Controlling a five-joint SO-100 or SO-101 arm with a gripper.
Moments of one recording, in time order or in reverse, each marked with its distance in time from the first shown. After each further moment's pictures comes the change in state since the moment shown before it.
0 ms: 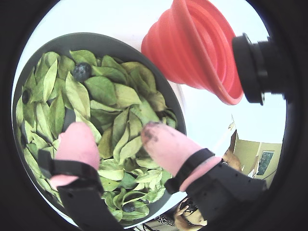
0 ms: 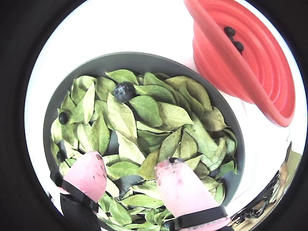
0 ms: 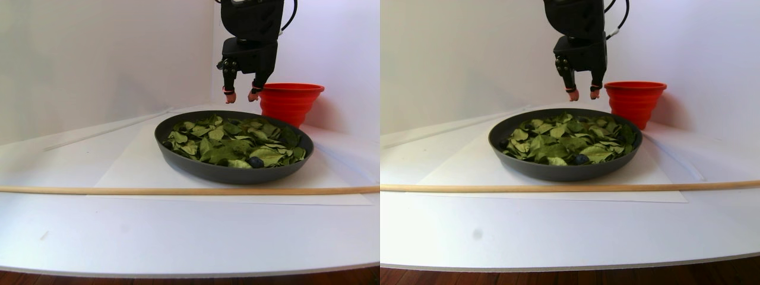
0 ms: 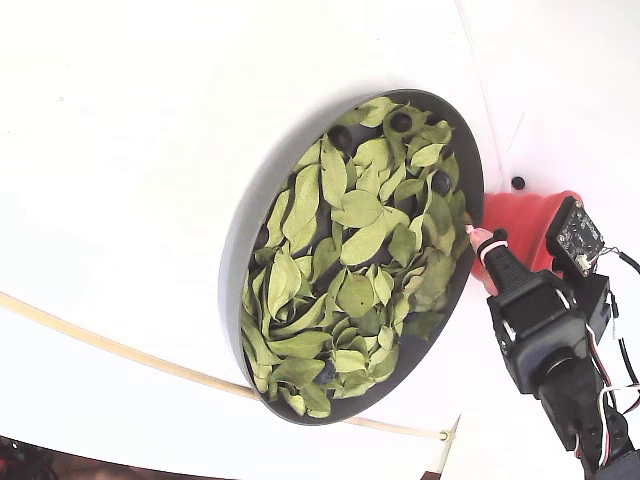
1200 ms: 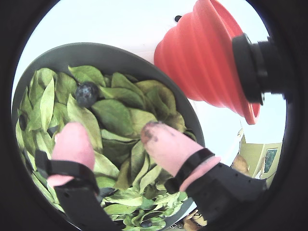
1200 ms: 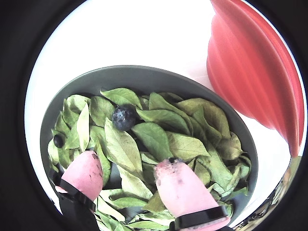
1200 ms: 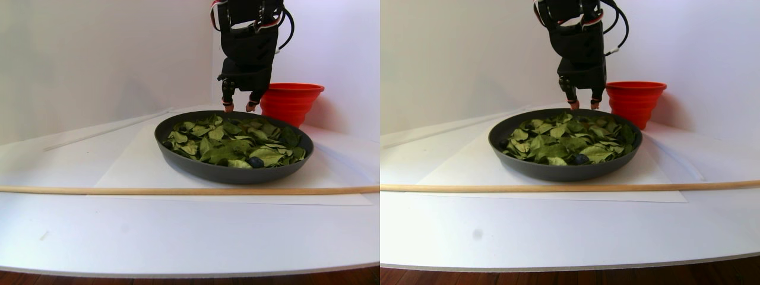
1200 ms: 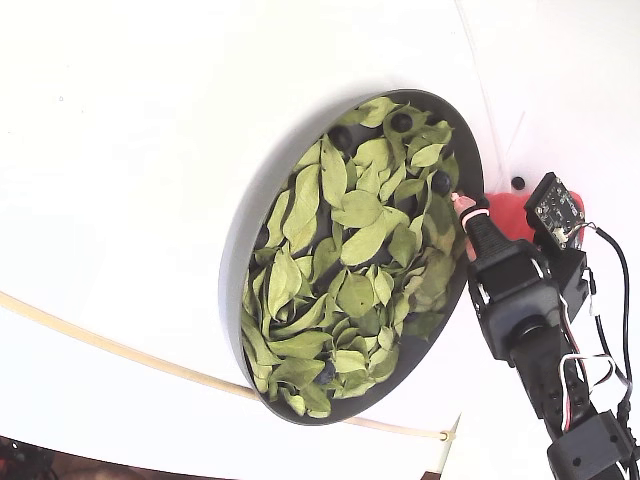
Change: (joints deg) arm -0.5 -13.3 -9.4 -7.9 2.6
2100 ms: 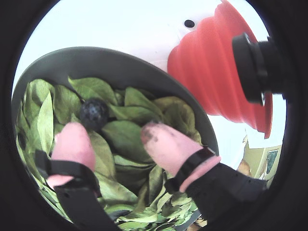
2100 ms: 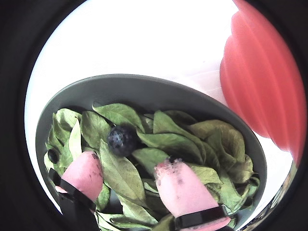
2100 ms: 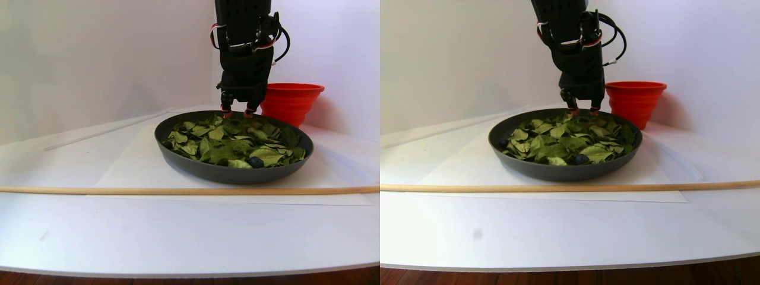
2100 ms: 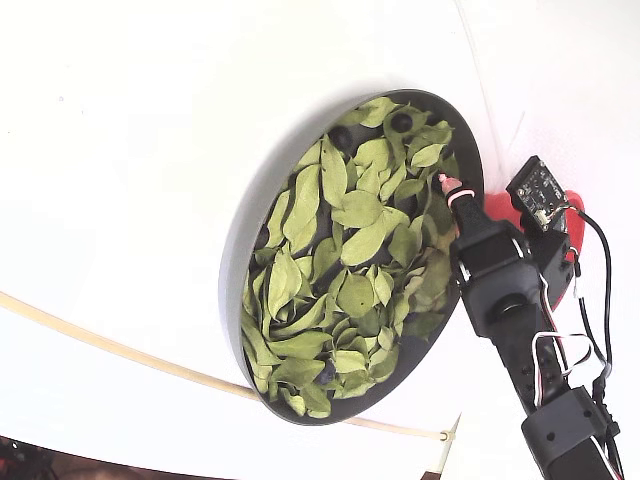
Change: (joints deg) arm -0.9 -9.4 -8.4 -3.7 0.0
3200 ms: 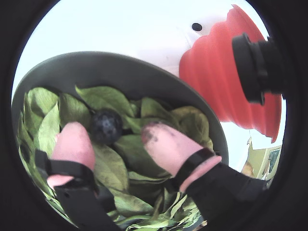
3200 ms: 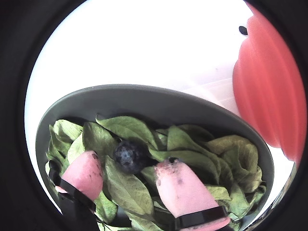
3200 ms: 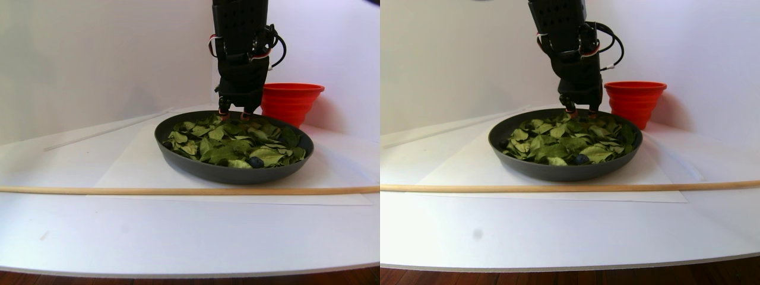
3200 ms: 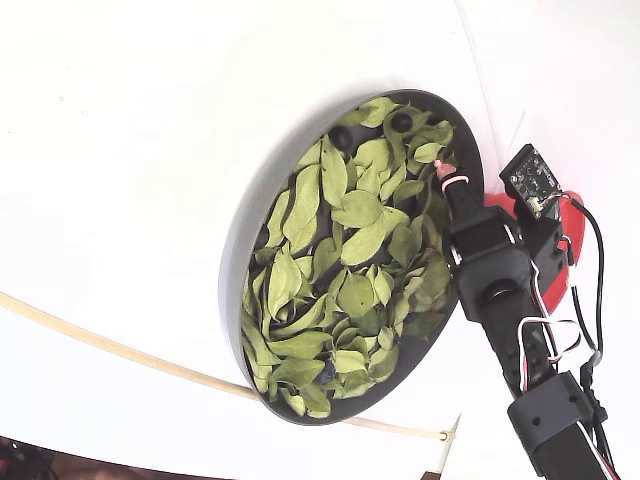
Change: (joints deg) arm -0.5 -5.5 -5.6 -1.4 1.2
